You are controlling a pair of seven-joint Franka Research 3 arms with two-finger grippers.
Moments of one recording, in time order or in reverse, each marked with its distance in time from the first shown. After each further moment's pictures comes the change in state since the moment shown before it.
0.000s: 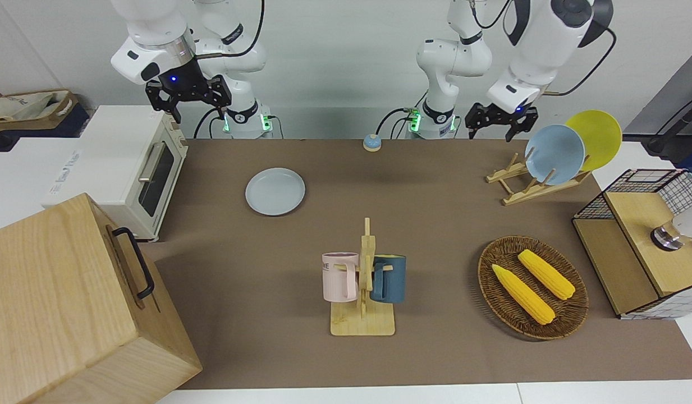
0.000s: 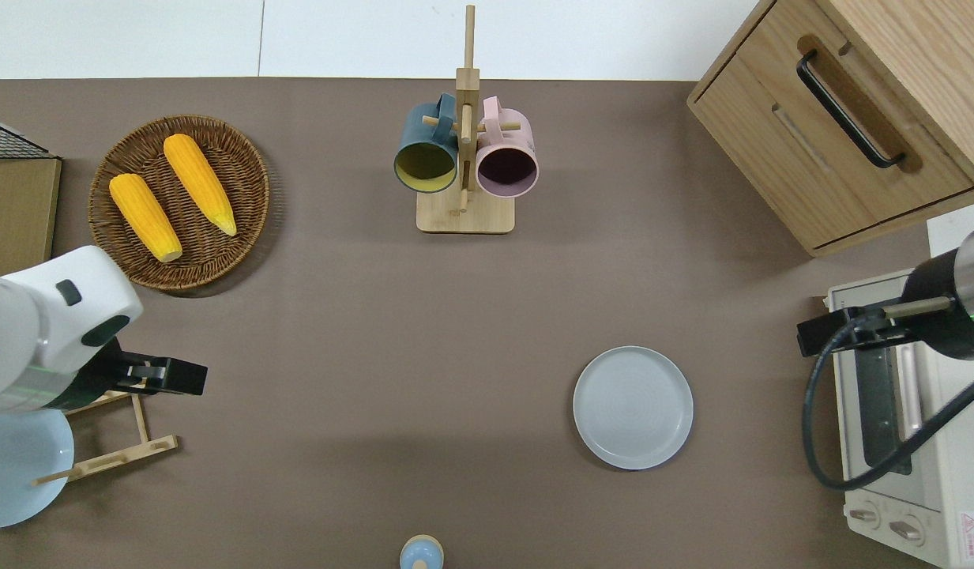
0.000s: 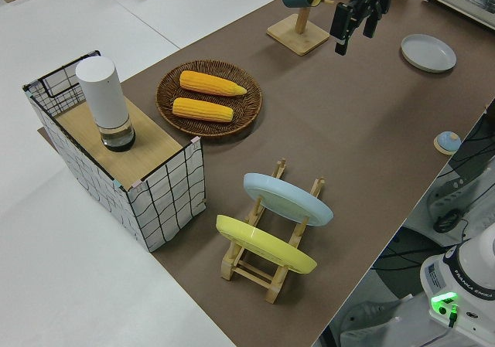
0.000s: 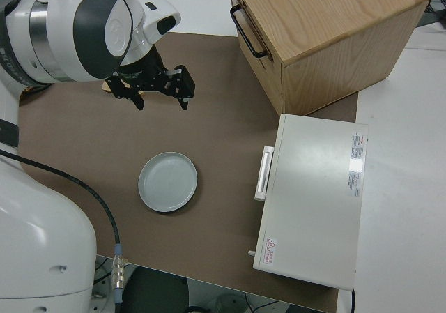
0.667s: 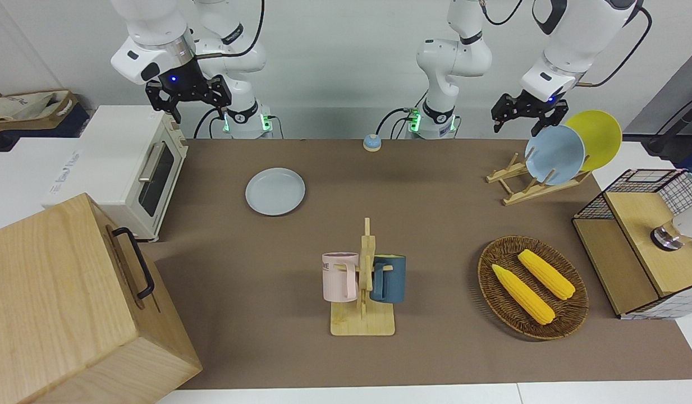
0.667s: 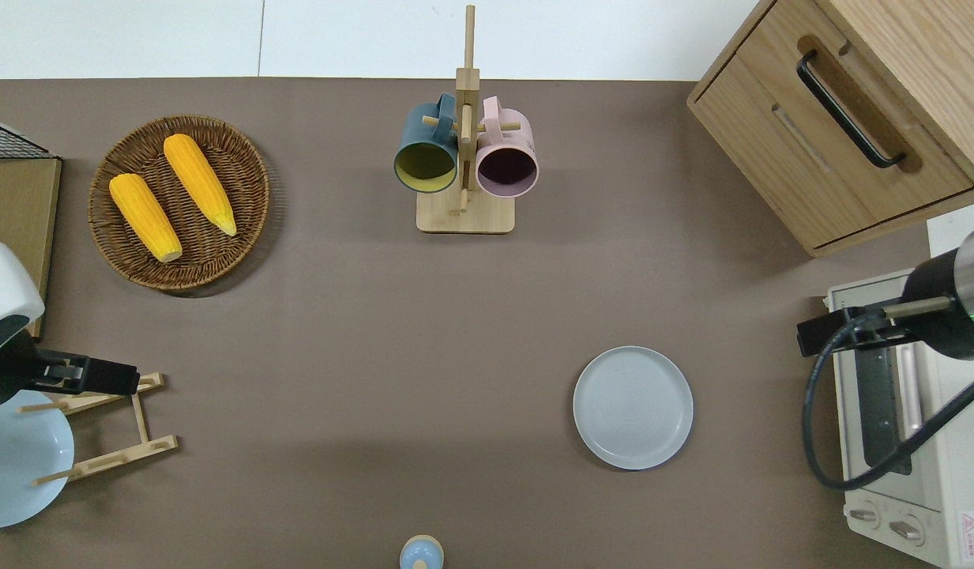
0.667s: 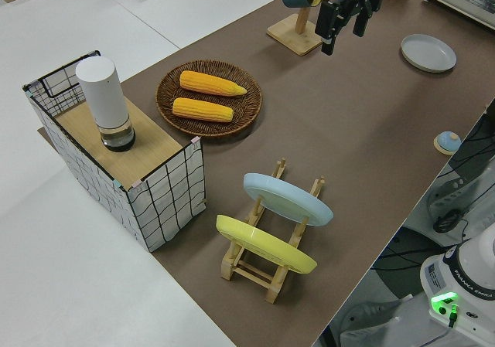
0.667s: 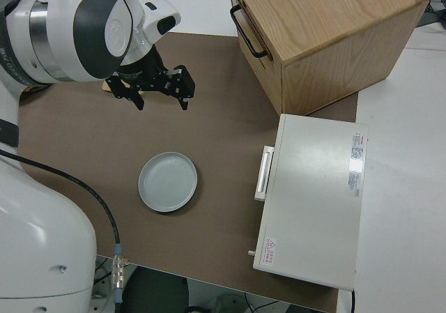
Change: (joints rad) left arm 0.003 -0.004 0.080 0.050 0.010 -0.027 0.102; right arm 0.000 0.000 0.000 0.000 0.000 0.000 0.000
